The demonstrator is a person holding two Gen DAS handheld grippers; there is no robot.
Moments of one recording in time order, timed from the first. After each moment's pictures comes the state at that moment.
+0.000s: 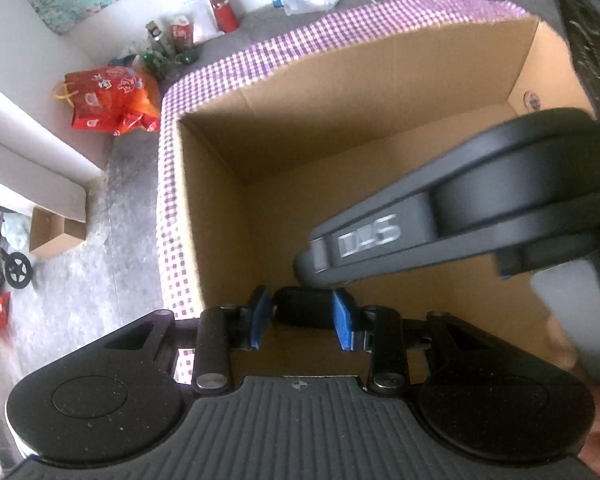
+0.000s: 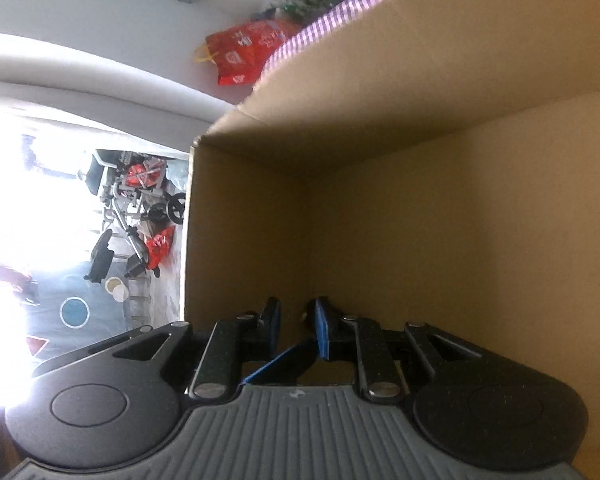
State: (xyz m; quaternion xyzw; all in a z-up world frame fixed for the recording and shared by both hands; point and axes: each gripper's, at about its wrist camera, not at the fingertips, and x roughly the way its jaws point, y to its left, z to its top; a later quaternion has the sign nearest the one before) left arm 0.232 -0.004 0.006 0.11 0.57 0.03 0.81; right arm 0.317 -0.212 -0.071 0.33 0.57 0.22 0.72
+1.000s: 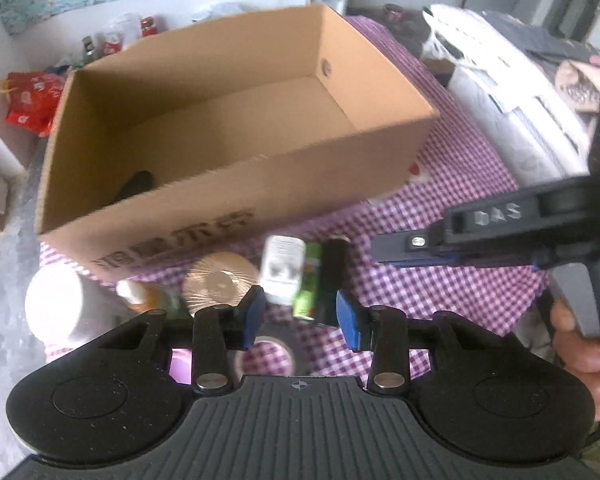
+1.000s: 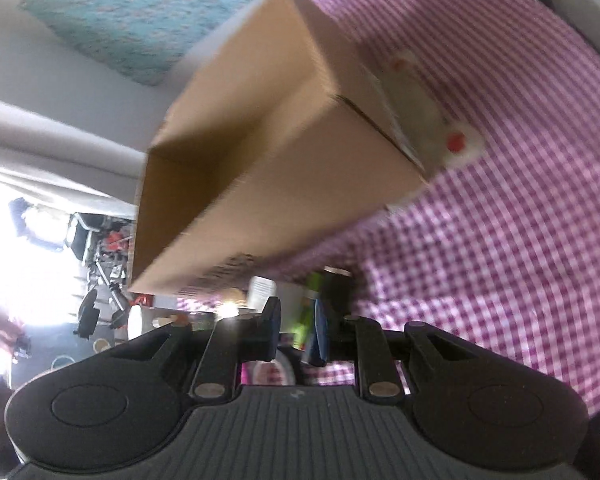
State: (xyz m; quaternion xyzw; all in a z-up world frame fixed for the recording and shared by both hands) left arm 0.098 -0.101 0.001 0.03 0.52 -0.08 0.85; right arm 0.127 -0.353 -0.068 0.39 0.51 0.11 0.76
